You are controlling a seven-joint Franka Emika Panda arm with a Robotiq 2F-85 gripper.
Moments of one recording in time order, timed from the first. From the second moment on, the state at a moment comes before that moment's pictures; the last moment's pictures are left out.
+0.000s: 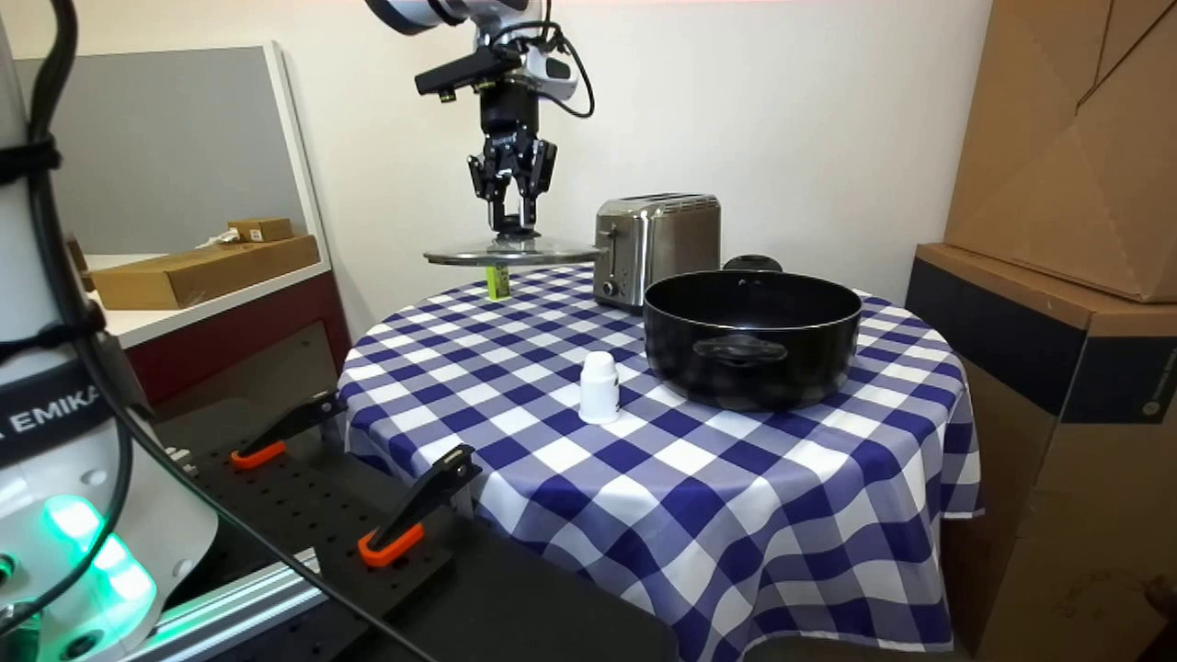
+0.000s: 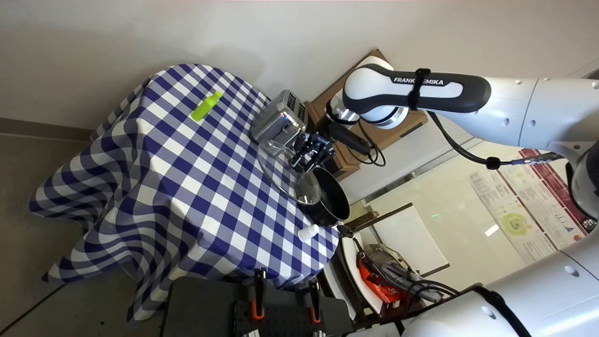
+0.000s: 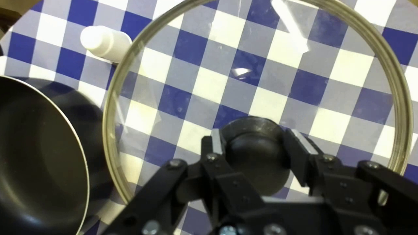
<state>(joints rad) 0.09 0.16 0.07 -2.18 -0.14 2.08 0.21</state>
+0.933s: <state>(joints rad) 0.16 0.37 0.05 -2.25 -0.33 2.29 0.35</state>
